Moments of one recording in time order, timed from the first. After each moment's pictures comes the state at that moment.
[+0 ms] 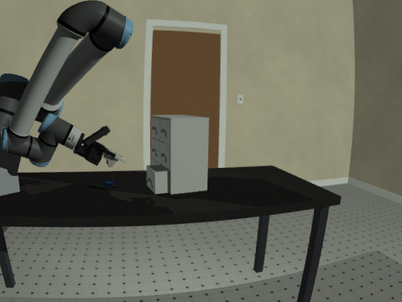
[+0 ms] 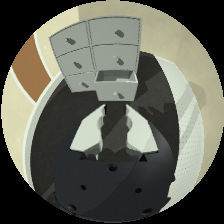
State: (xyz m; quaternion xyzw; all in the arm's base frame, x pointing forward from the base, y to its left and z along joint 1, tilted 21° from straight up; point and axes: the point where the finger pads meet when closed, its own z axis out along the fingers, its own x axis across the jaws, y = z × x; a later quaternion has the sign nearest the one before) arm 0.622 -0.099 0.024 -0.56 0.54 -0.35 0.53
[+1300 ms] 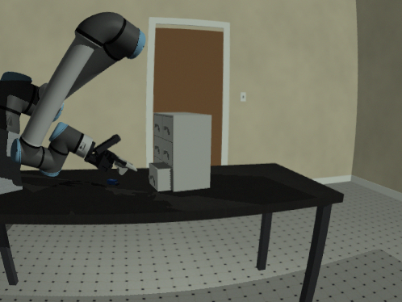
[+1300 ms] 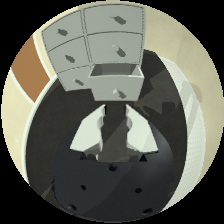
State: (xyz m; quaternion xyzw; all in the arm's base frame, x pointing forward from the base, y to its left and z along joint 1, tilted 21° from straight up) arm 0.667 -0.083 -0.008 -0.56 0.54 -0.35 0.53
